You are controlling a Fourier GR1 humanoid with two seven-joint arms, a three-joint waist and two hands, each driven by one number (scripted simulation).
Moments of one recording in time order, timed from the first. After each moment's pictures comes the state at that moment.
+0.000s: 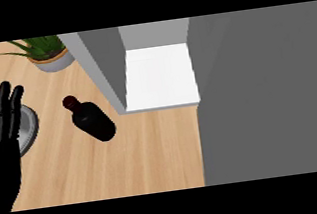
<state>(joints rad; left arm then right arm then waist) -0.01 0.09 0.01 -2.10 0.02 -0.01 -0.02 -0.02 -0.11 -0.01 -2.10 0.02 0.02 0.02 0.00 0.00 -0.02</state>
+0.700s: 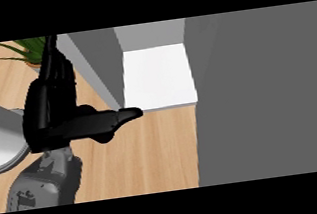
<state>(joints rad) -0.36 0.02 -0.11 -1.82 -0.03 0.30 0.29 0.20 -0.13 0.18 -2.32 -0.15 0.19 0.13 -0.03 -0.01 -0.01</state>
